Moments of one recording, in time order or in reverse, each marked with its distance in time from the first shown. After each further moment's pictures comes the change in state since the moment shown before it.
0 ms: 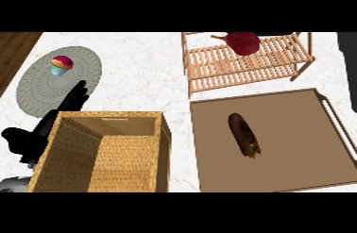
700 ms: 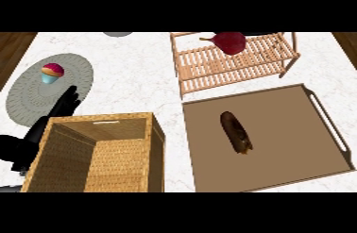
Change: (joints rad) left arm 0.053 -0.001 0.043 -0.008 -0.004 -0.007 -0.022; right arm 0.205 -0.310 -0.173 0.049 -0.070 0.086 -0.075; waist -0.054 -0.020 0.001
